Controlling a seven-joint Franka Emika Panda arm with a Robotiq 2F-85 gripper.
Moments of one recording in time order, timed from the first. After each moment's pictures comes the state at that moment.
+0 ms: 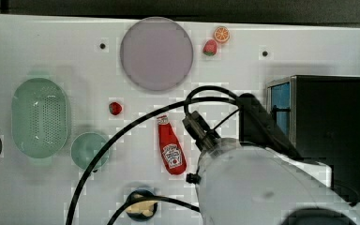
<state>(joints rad) 0.00 -0.38 -0.07 -1.92 -0.03 0.07 0.05</state>
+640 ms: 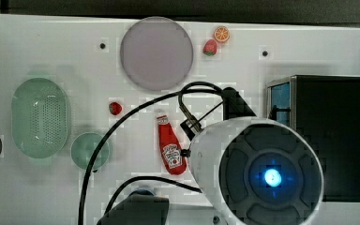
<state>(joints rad) 0.01 -0.31 -0.07 -2.00 -0.01 0.07 0.05</state>
